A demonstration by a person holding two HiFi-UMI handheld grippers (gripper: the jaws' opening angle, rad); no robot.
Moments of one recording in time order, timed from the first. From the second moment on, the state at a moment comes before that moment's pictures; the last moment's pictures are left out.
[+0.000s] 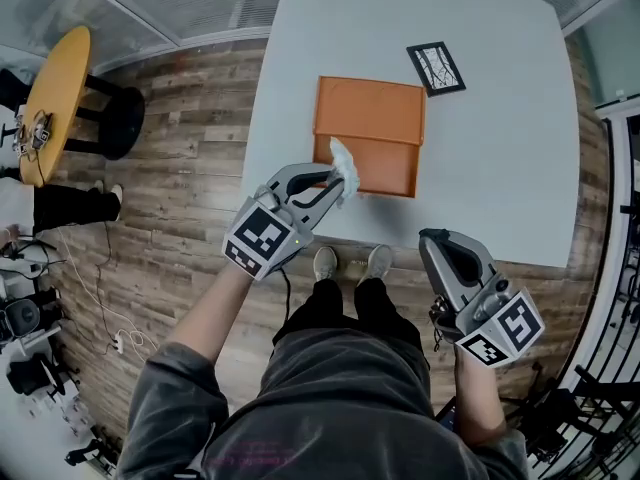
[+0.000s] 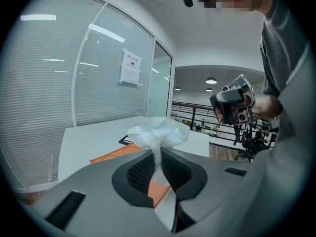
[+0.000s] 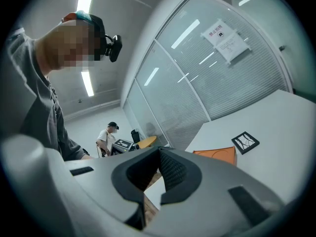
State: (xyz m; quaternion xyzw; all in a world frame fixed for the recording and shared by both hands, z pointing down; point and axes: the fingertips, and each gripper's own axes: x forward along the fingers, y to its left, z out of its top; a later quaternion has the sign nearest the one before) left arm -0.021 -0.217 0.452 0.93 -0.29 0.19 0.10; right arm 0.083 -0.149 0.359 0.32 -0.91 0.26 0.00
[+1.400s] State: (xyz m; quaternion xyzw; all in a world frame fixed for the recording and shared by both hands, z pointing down) left arm 0.023 -0.252 0.640 0.86 -0.15 0.49 0.00; right arm 0.147 -0.154 0.428 0.34 -0.88 0.33 0.01
